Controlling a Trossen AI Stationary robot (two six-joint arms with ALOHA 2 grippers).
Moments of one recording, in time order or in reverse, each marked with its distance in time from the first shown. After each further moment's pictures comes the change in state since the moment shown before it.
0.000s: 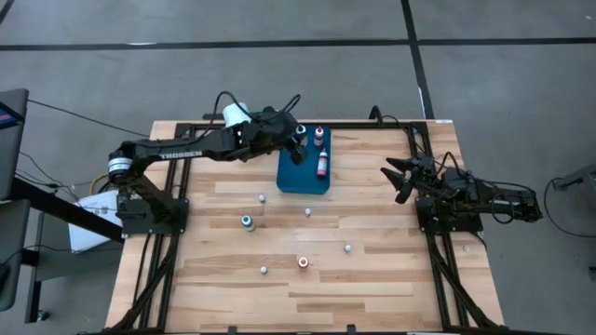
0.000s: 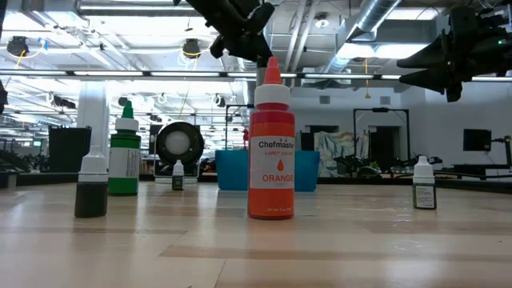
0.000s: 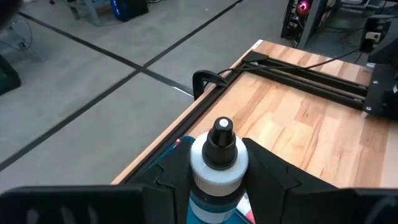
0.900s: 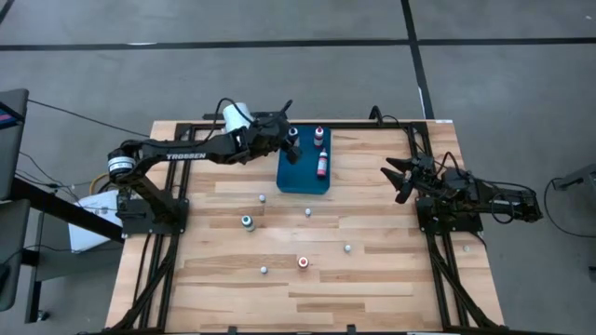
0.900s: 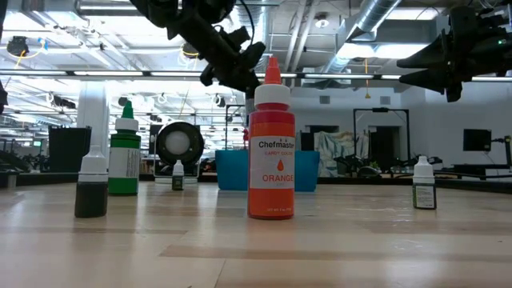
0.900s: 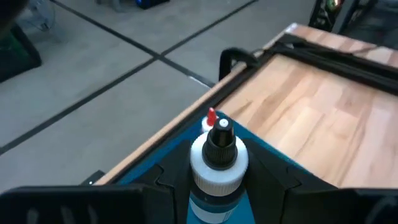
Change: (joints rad) left arm 0.072 0.000 -0.224 0.215 -0.012 -0.030; right arm 0.000 0.000 0.000 -0.001 -0.001 0.000
